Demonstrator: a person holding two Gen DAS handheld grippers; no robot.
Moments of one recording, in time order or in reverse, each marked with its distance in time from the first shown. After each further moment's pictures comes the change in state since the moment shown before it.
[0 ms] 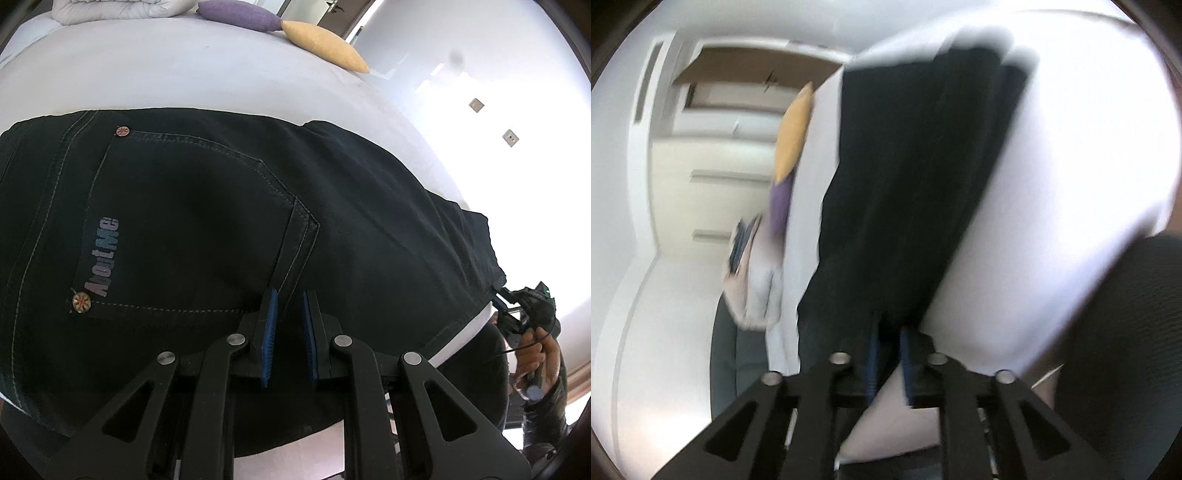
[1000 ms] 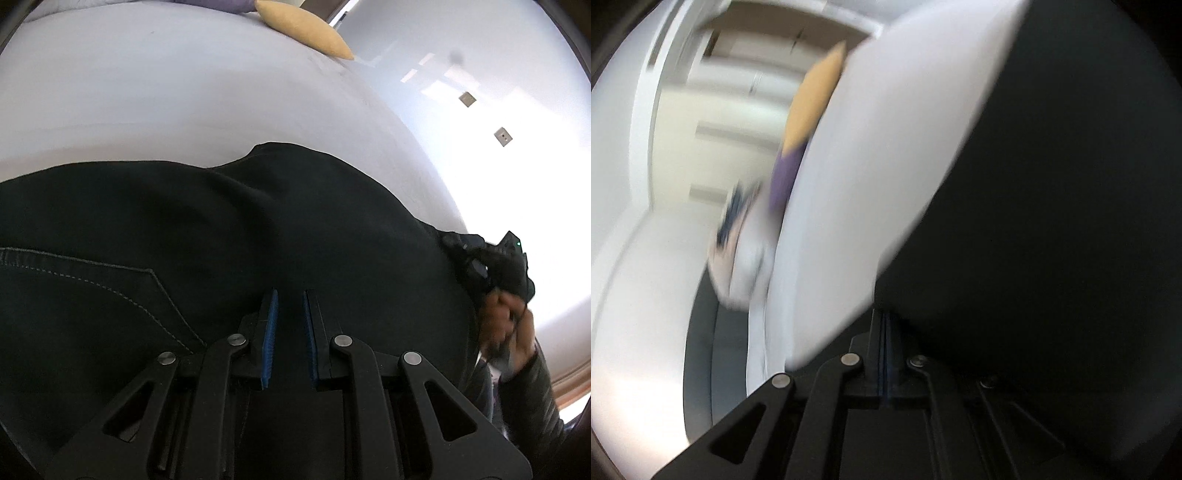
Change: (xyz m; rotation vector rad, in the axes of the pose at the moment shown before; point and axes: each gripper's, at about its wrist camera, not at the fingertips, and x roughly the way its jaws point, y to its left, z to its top) left arm 0.084 -0.019 0.080 0.017 0.067 -0.099; right arm 0.148 0.076 0.099 -0.183 0.056 0.004
